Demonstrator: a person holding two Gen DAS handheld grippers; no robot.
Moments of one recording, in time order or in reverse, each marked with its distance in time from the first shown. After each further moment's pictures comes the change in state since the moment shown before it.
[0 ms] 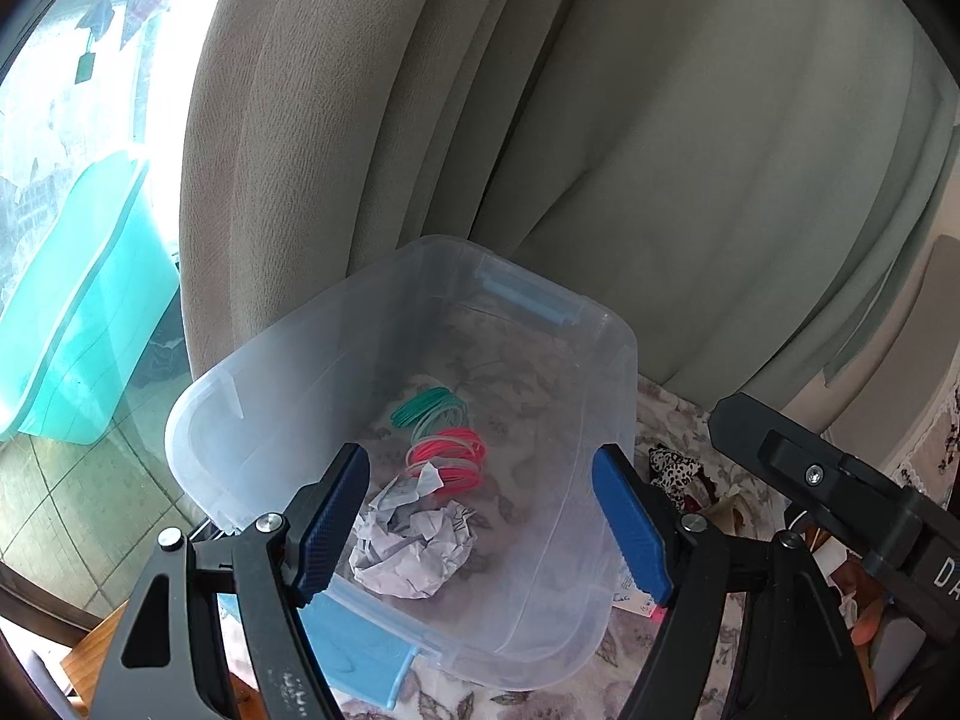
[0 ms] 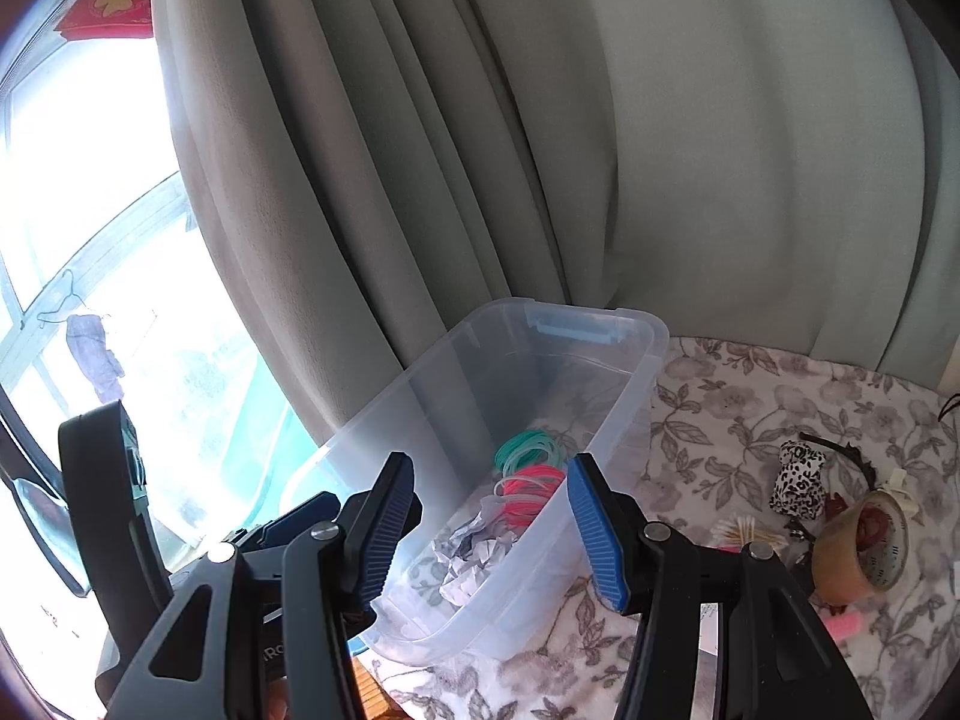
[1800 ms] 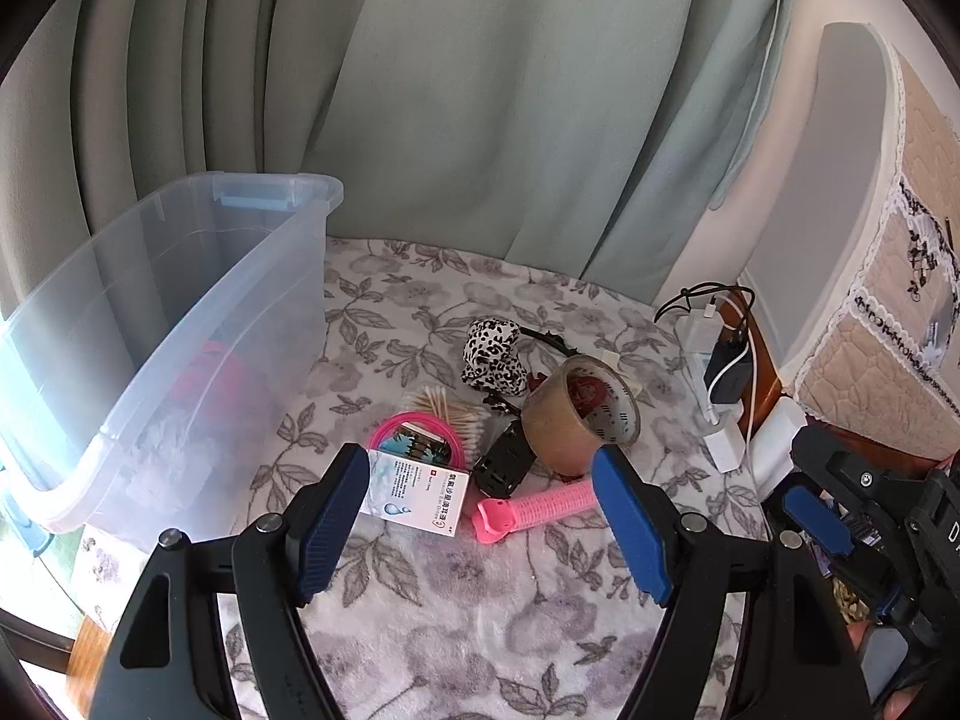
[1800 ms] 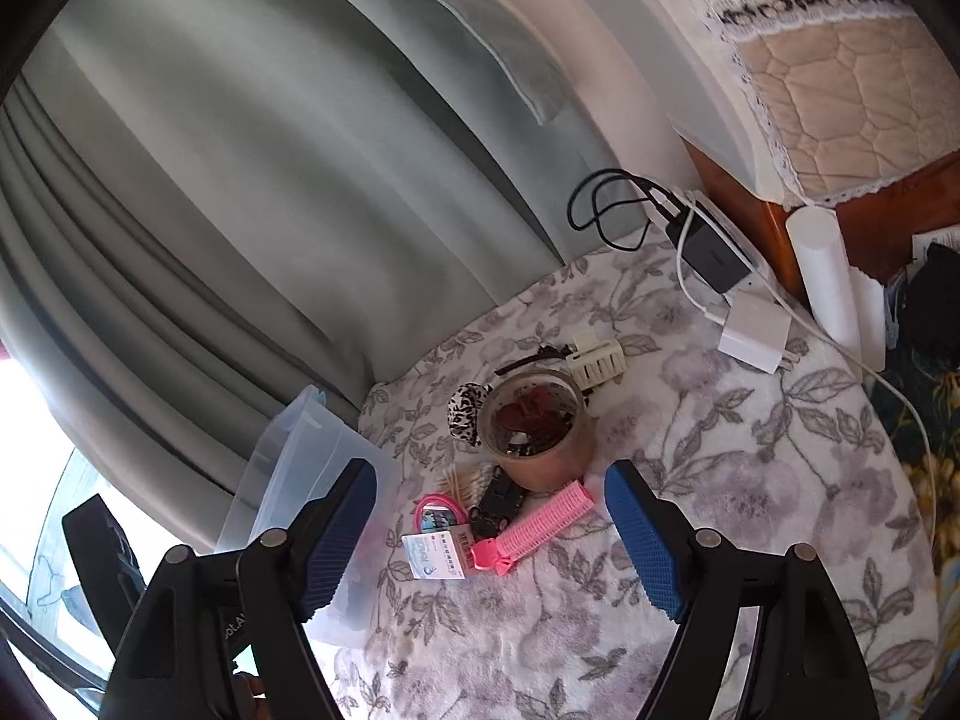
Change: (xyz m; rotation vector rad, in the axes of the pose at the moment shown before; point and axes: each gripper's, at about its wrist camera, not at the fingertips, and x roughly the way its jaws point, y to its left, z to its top) left arm 0.042 -0.168 -0.088 0.244 0.155 -0.087; right arm -0.158 -0.204 -0.114 0.598 -0.195 -0.197
